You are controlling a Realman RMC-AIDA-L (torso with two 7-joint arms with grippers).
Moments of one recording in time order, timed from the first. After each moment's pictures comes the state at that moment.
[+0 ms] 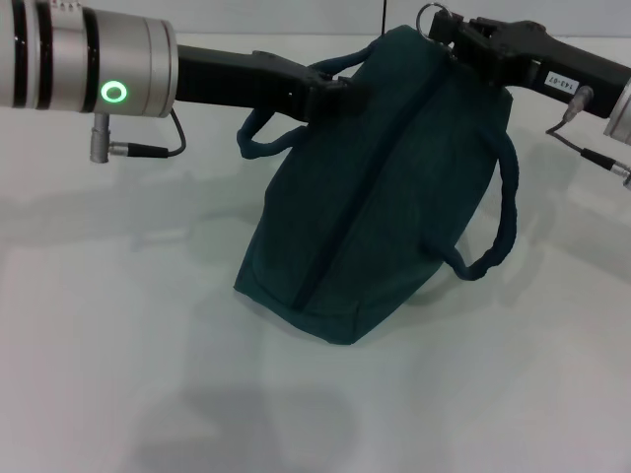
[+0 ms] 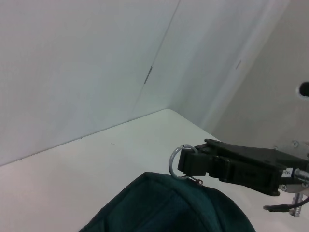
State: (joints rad) left arm -0.53 -2.08 1.15 1.24 1.89 1.40 -2.25; right arm 0.66 2.02 -1.24 -0.49 -1.08 -1.21 1.39
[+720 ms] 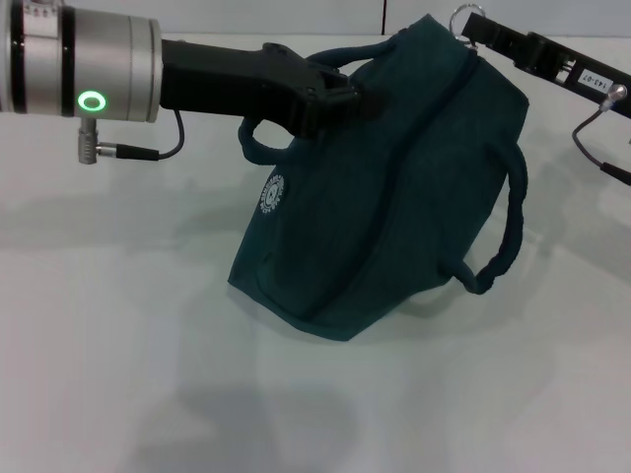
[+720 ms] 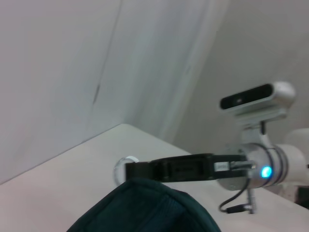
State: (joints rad) left arm -0.53 -2.08 1.10 1.23 1.80 1.53 -2.07; right arm 0.63 2.01 -1.22 -0.46 -1.04 -1.22 1.62
